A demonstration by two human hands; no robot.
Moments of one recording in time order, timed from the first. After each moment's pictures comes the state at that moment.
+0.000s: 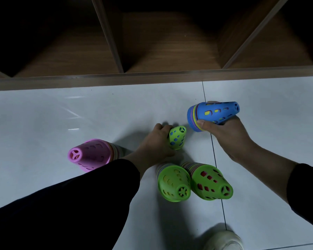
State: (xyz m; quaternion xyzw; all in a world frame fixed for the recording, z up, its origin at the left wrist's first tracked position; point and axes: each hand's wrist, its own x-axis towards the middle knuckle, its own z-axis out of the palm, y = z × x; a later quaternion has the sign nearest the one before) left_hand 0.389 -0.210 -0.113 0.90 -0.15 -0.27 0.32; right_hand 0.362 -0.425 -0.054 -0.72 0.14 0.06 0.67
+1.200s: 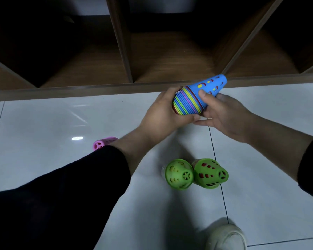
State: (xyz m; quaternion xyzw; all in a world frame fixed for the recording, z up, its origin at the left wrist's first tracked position) left_hand 0.416 -0.207 0.023 0.82 -0.13 -0.16 0.54; right_hand 0.391 -0.395 0.044 -0.65 0.14 0.22 0.72
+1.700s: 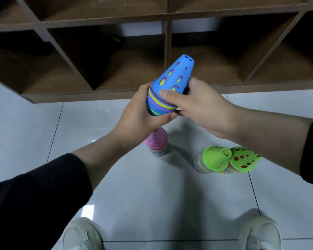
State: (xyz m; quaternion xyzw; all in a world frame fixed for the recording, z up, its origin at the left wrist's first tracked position) left_hand 0.357 -0.041 0.104 0.82 -0.13 -0.06 0.56; right_hand 0.357 -0.215 0.137 -0.71 0.00 0.15 0.68
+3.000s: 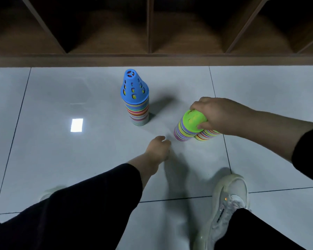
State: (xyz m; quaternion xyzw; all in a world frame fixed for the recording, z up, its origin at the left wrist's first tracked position) left_hand 0.222 -0.120 -0.048 0.65 0.23 -0.40 0.60; right_hand 0.272 -0.316 0.070 -0.95 -0.18 0.24 -0.01
